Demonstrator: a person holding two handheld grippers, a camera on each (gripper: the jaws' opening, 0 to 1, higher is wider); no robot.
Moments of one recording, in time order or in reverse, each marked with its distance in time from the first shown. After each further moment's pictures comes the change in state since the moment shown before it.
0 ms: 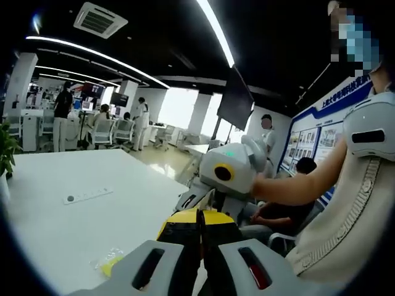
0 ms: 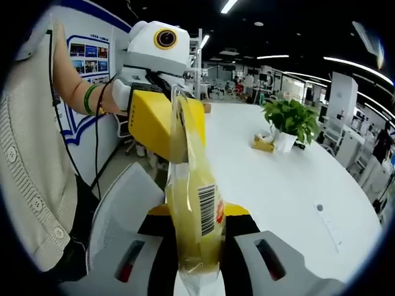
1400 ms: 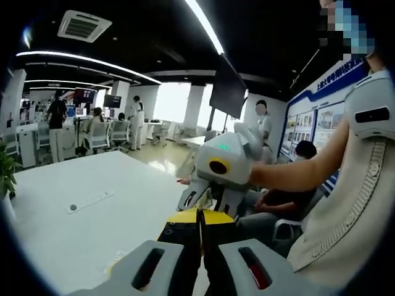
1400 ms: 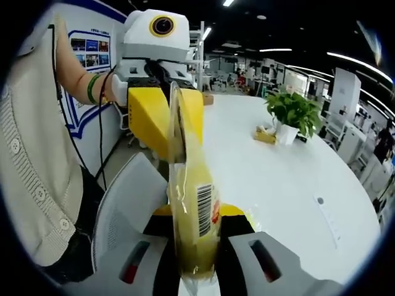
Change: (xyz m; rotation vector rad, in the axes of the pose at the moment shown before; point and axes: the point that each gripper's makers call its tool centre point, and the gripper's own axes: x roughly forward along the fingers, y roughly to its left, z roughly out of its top) left arm 0.003 -0.009 -0.004 0.106 0.053 -0.011; right arm -0.007 0.004 -0.010 -0.009 0.062 0.017
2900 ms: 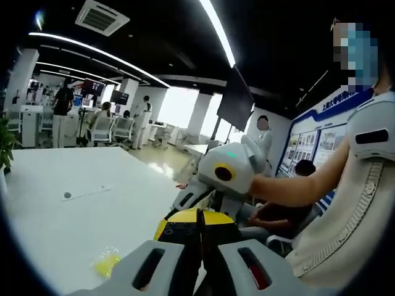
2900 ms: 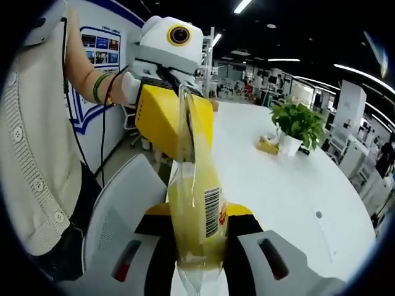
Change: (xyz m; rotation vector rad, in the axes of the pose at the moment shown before) left arm -0.002 0.011 0.002 -0.146 -0.067 0.009; right arm 0.005 -0.005 0.006 -0.072 -0.044 0.020
